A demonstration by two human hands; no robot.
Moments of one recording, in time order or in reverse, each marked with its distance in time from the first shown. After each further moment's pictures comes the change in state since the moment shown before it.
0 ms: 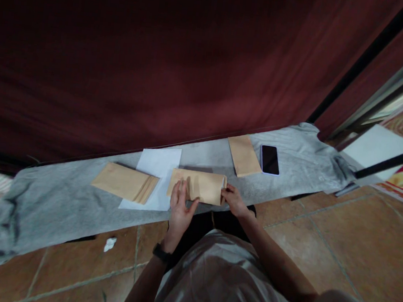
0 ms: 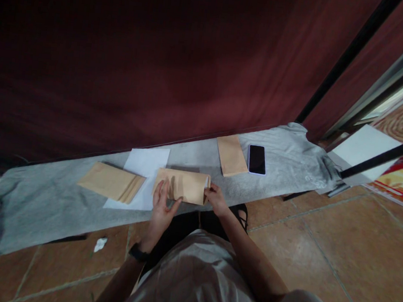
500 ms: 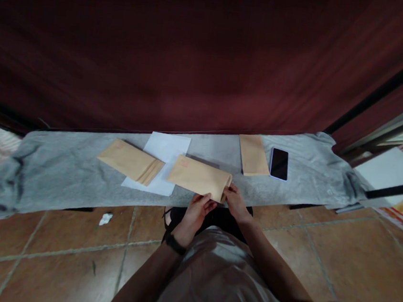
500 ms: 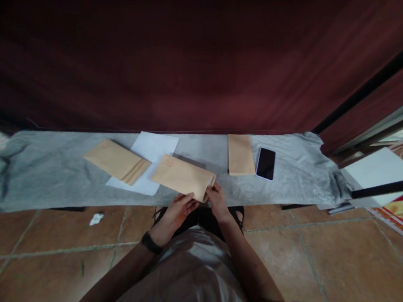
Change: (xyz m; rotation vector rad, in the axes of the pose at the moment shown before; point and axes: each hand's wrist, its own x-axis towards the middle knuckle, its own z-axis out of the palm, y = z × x) left_hand -0.018 0.051 0.038 -1.552 -0.065 -1.013; right_hand -0.016 0.001 0.015 0.106 -0.028 0.038
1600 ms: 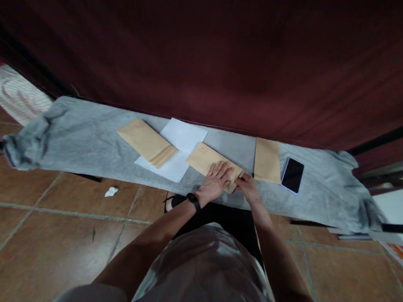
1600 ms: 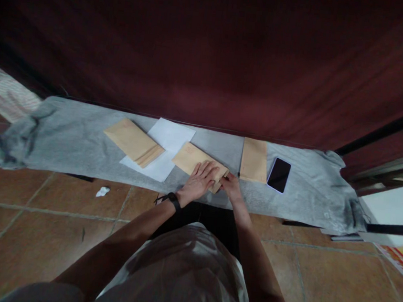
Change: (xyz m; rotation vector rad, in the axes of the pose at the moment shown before) left_hand 0.063 0.018 0.020 2.081 -0.125 1.034; right_hand 0.057 -0.016 -0.034 -0.446 -0.070 0.040
